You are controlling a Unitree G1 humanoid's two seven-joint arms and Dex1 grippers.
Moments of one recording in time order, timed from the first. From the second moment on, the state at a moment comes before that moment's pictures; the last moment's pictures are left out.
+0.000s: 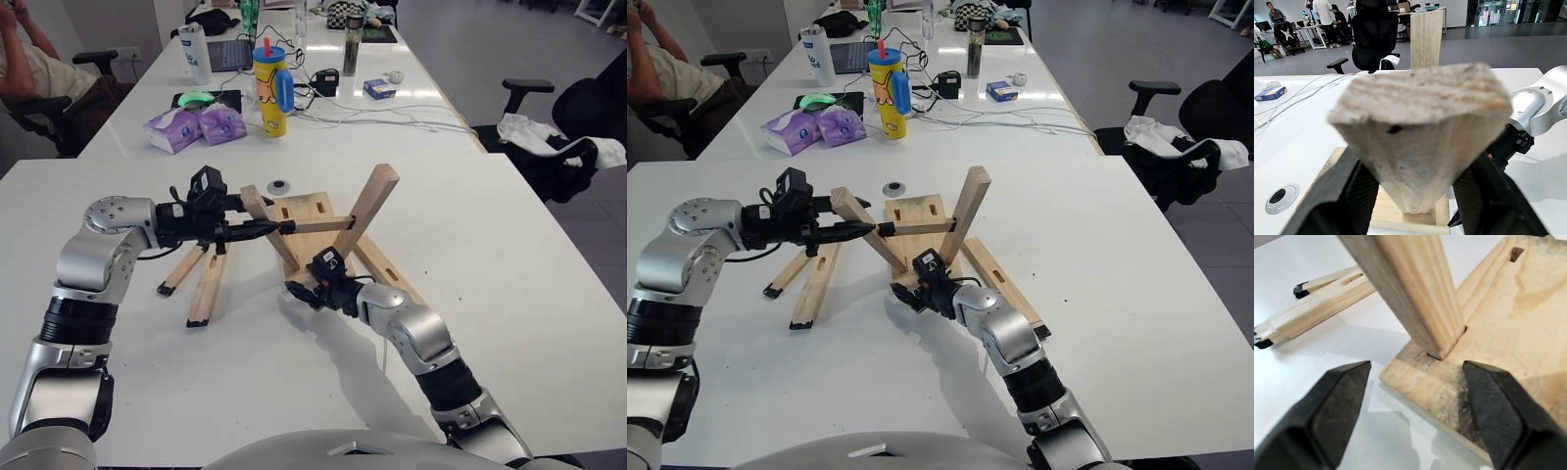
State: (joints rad) left arm -0.49 0.67 -0.08 0.05 -0.49 0.39 -1.16; right arm -0.22 -0.15 0.38 -0.09 0.24 0.72 0.40
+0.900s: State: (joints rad) left arm -0.54 0.63 -0.10 0.15 -0.49 0.35 -1.16; right arm -0.34 -0.09 0.37 -0.15 0.05 0.46 0.22
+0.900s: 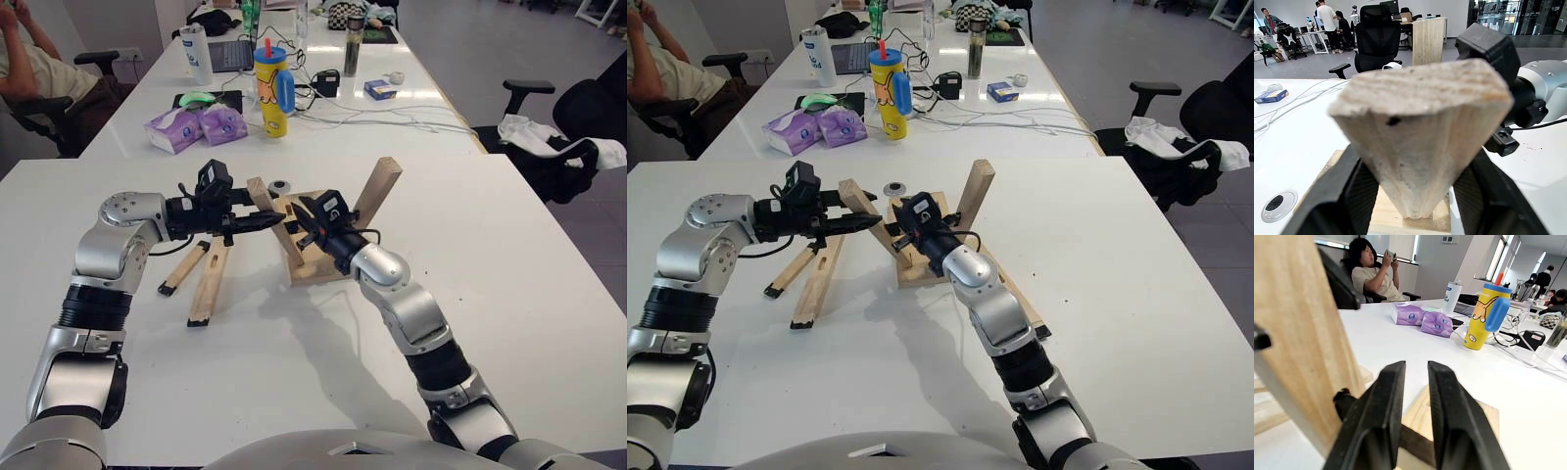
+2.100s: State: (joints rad) left arm -0.62 0.63 -0.04 0.33 -0.42 0.31 -1.32; right arm -0.13 -0.10 0.30 0.04 0.13 0.34 0.35
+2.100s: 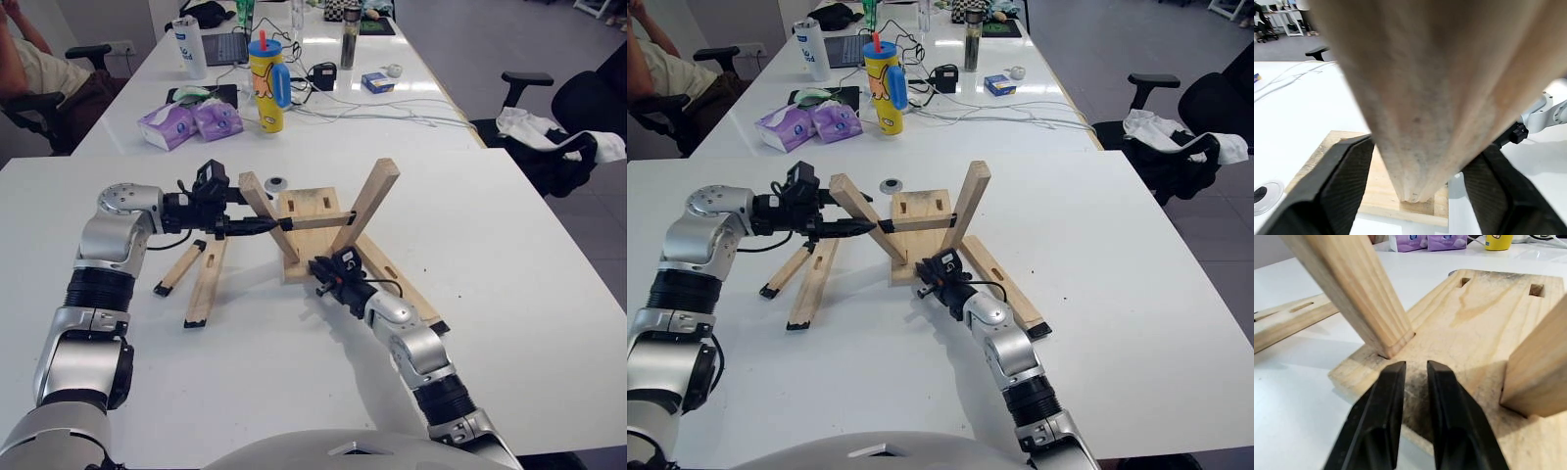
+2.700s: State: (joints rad) left arm -0.84 0.48 0.27 -0.13 -0.87 0.62 -0.67; right arm -0.16 -0.10 0.30 0.09 0.12 0.33 0.38
